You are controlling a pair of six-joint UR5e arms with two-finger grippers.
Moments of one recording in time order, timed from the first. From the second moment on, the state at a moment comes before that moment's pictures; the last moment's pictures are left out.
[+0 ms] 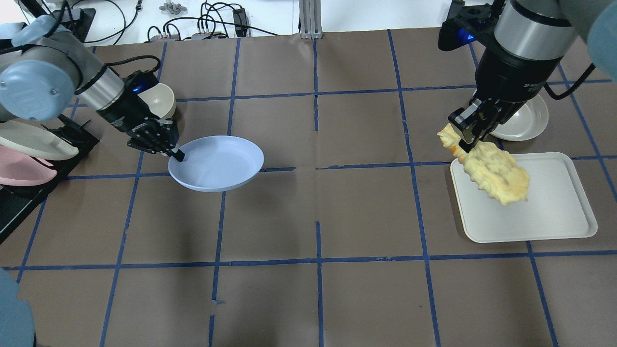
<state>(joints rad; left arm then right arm) -1.35 -1.87 -1.68 -1.54 1.22 0.29 1.56 -1.65 1.57 -1.36 -1.56 -0.50</state>
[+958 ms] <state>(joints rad) -1.61 -1.99 -1.76 -1.17 1.14 -0.07 1.56 -1.64 1.57 -1.36 -1.57 -0.51</state>
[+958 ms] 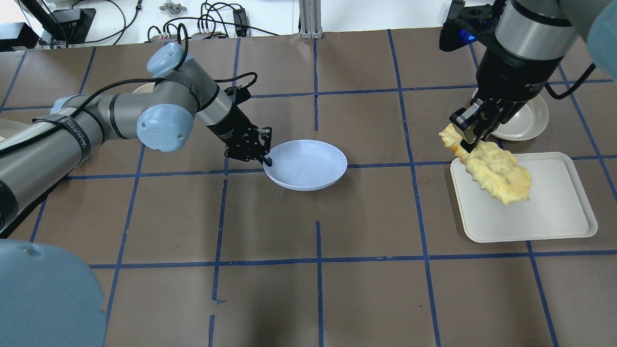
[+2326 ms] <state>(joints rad) -1.53 -1.67 -1.55 -1.56 1.46 -0.08 1.85 -1.30 1.44 -1.60 -1.56 -0.18</state>
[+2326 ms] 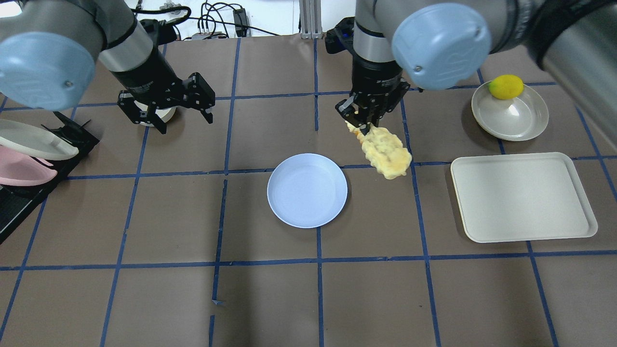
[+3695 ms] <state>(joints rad) -1.59 -1.61 -1.49 -1.65 1.63 -0.07 1.96 -1.08 1.40 -1.80 -1.63 -0.21</state>
